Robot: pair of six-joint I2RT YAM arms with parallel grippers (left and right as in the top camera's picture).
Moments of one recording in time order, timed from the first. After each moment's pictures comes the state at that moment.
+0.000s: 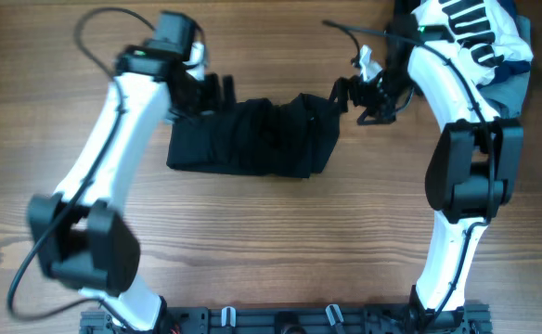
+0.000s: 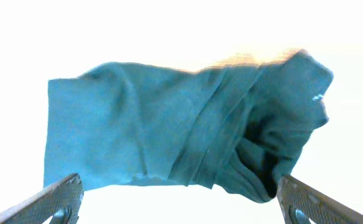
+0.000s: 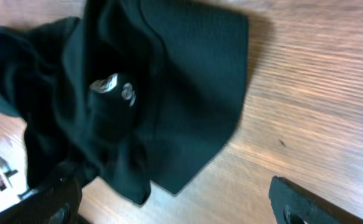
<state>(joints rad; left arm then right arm) -0.19 1.79 1.65 -1.07 0.18 -0.33 0.08 2.23 1.79 -1.19 -0.55 0.01</state>
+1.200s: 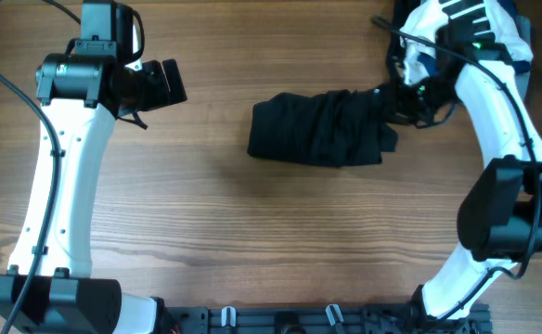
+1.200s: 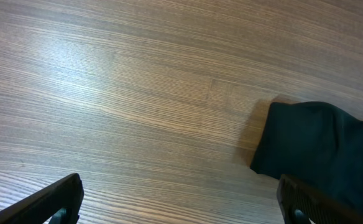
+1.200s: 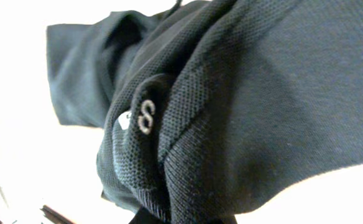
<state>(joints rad) -0.08 1.62 1.69 -1.18 -0.03 -0.33 -0.04 1.95 1.63 -1.16 -0.51 0.03</state>
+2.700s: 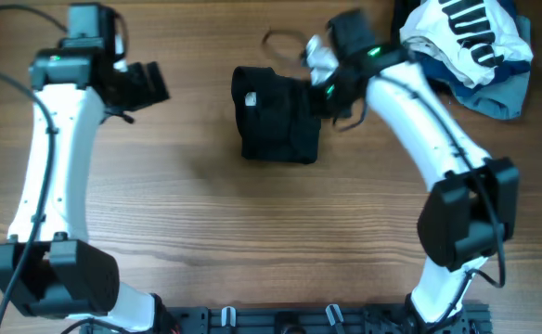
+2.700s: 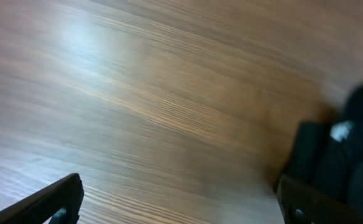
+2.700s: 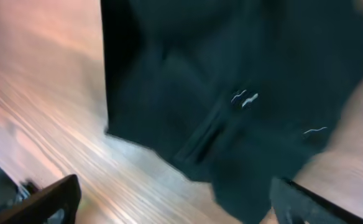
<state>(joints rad) 0.04 1.70 1.66 -1.15 -0.03 -0.33 0.37 1.96 1.66 -0.98 -0.46 0.16</state>
